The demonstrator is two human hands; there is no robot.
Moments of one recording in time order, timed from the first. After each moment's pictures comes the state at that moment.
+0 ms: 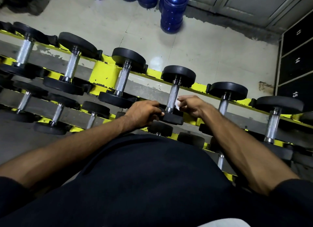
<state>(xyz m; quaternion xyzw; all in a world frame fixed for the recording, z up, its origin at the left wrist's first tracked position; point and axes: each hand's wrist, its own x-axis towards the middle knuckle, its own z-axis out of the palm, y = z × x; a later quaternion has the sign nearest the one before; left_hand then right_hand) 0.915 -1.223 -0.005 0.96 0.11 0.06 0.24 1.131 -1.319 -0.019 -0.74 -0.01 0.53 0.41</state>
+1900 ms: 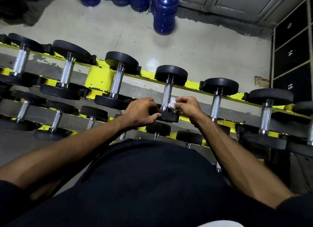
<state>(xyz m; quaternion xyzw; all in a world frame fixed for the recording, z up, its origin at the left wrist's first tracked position) 0.929 -1.233 0.011 0.94 0.21 0.01 0.27 1.110 -1.357 -0.010 -0.77 -0.08 0.45 0.44</state>
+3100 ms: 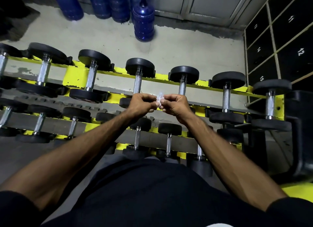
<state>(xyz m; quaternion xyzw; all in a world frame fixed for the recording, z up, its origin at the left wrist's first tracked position) 0.987 -1.359 0.041 0.63 0.40 0.06 0.67 1.109 -1.477 0.040 -0.68 -0.10 0.45 0.58</state>
